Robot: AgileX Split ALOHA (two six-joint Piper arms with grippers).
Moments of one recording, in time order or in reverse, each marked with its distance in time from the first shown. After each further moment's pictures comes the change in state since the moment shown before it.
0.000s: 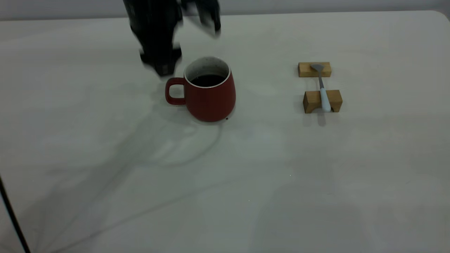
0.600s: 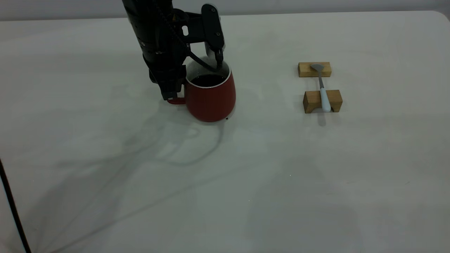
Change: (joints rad) left arm 0.003 0.177 0.037 0.001 -0.235 0.138; right arm 0.000 0.000 0.000 -0.001 0.000 0.000
